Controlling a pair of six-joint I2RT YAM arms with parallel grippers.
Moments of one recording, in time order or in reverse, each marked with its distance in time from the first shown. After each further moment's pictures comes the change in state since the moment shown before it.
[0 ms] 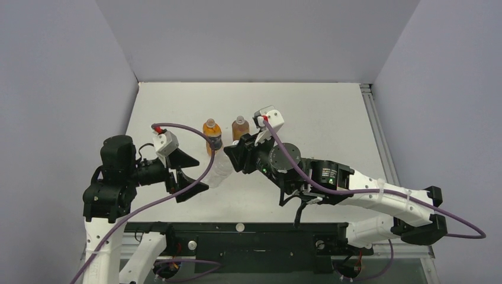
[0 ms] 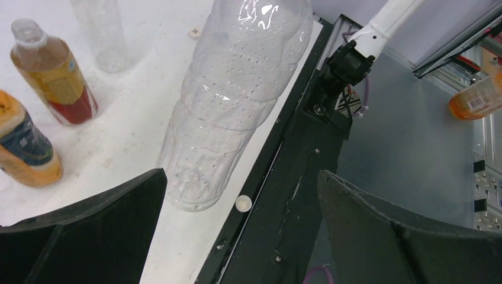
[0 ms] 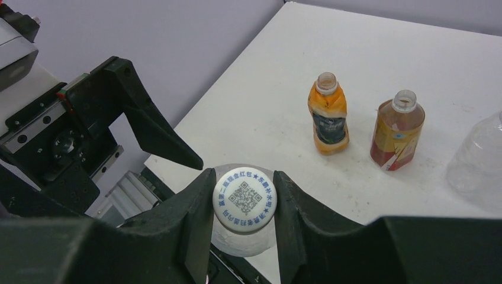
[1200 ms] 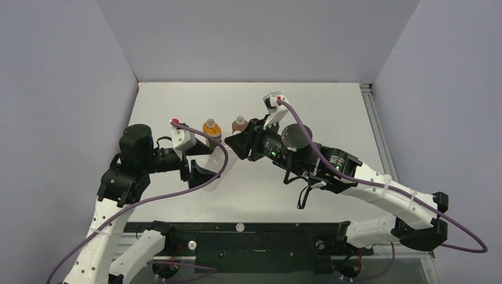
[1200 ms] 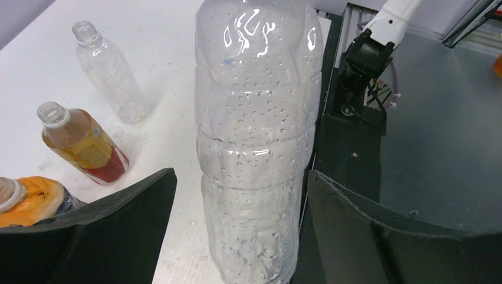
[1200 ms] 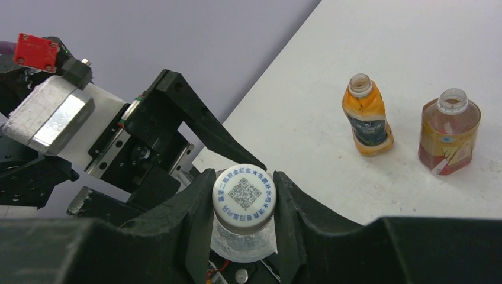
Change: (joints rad) left arm -0.216 0.070 -0.079 0.343 -0.075 0.016; right arm -0.174 -0.034 -0.005 0.024 -0.289 0.128
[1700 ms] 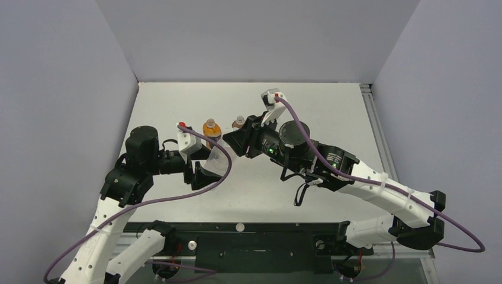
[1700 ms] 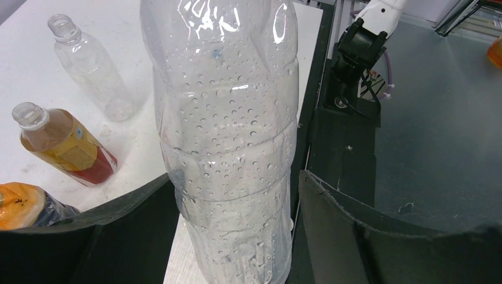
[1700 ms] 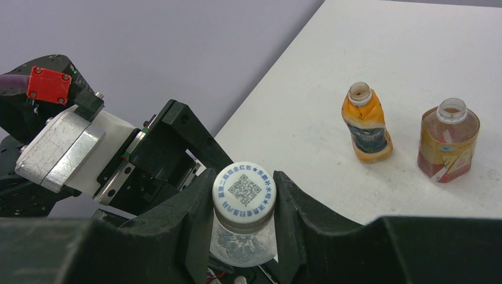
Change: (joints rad) left arm -0.083 0.005 -0.022 0.017 -0.043 0.005; right arm -0.014 0.029 0.031 0.003 -0.008 -0.012
